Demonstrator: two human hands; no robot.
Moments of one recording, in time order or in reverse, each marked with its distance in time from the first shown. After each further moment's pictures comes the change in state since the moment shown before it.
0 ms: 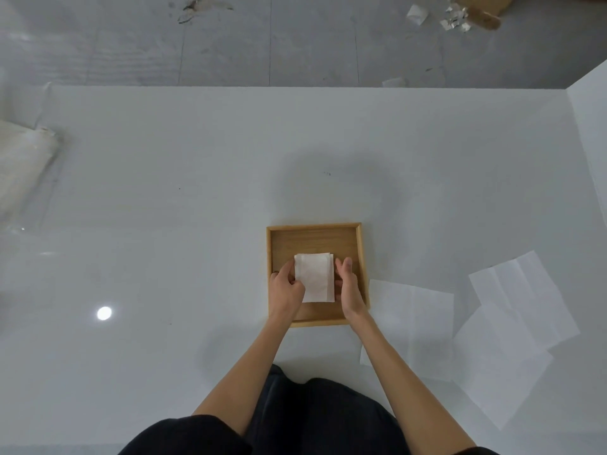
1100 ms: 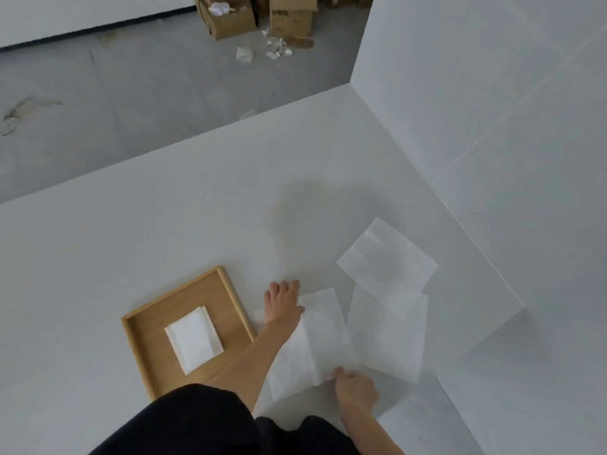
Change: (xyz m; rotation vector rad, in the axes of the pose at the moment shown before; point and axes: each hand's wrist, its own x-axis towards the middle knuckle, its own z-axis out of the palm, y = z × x) left_hand -0.039 0.100 0.222 1.088 -0.379 0.656; right_hand -0.105 0.137 -0.175 -0.013 0.685 0.691
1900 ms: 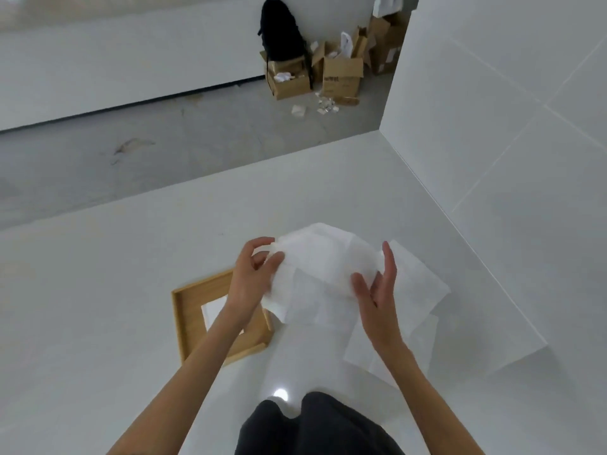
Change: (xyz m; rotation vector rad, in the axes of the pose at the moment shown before) left_hand -0.157 0.002 -0.150 -1.268 0.515 0.042; right_hand -0.090 -0.093 -0.138 0.507 -0.265 -1.273
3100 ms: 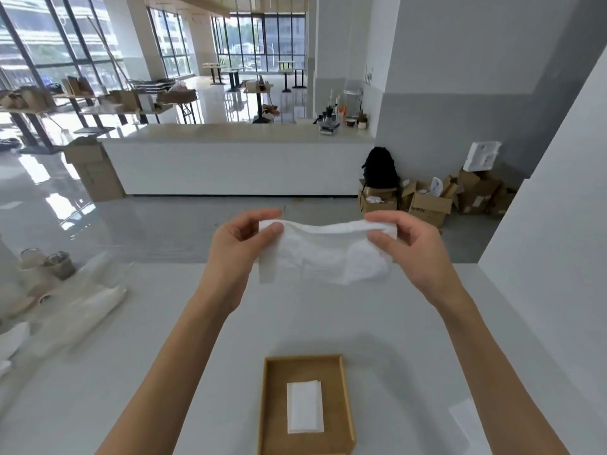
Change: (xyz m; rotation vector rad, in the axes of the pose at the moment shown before) left_hand -0.064 0.192 -0.223 -0.216 0.273 0.430; right_hand 0.053 -0.272 0.148 -0.007 -0.435 -0.540
